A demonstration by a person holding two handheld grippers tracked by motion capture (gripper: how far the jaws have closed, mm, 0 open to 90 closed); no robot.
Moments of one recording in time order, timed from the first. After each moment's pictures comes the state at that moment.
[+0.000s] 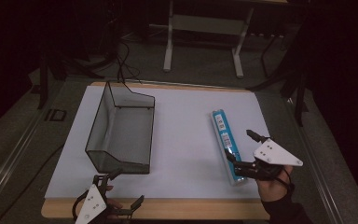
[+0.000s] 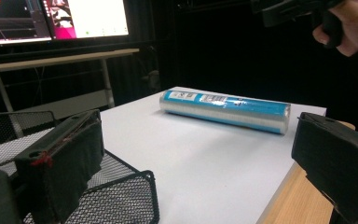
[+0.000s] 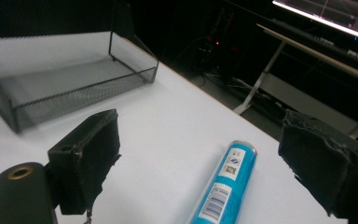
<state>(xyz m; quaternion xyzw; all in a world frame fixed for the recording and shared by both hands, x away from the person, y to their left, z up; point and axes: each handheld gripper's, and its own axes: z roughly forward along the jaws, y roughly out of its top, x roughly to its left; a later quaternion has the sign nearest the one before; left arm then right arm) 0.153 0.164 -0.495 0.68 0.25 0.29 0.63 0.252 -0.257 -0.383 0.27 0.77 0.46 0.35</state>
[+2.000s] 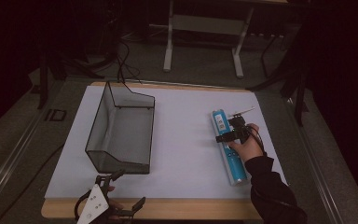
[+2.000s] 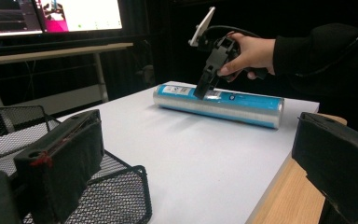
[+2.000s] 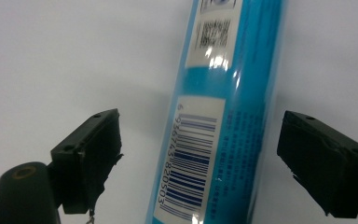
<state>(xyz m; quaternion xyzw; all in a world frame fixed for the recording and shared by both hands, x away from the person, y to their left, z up) 0.153 0.160 -0.497 0.69 0.25 0.28 0.62 0.421 -0.248 -0.477 0.56 0.80 0.21 0.08</state>
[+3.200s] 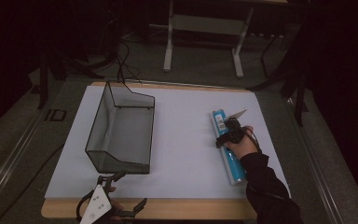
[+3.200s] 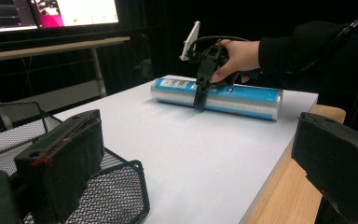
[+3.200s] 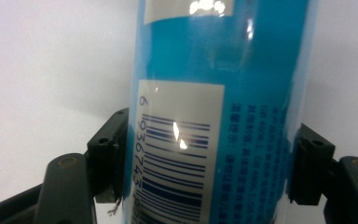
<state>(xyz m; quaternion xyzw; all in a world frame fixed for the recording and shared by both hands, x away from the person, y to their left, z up) 0.153 0.157 -0.498 0.70 0.25 0.28 0.61 0.440 -0.245 -0.506 0.61 0.78 0.13 0.03</state>
